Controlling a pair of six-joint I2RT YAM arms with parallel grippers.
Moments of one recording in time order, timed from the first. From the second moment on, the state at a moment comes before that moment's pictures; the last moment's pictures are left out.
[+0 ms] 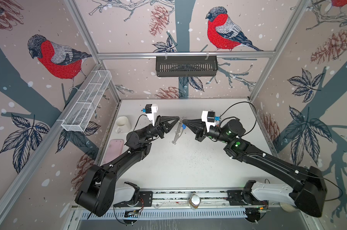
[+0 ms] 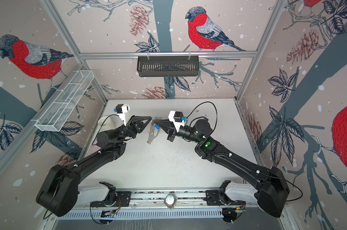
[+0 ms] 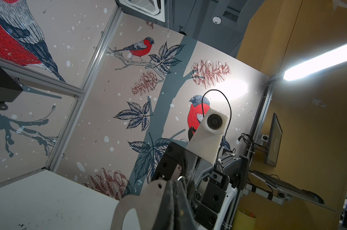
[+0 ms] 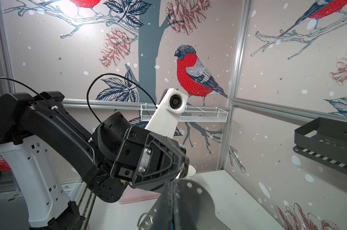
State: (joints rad) left arm -0.40 1.27 0.65 1.43 0.85 -1.06; right arm 0.84 1.20 0.90 0.58 -0.52 0.03
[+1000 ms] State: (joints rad) left arm -0.40 1.12 0.65 1.01 0.68 -0.85; right arm 0.93 1.21 0.92 0.54 -0.38 -0.08
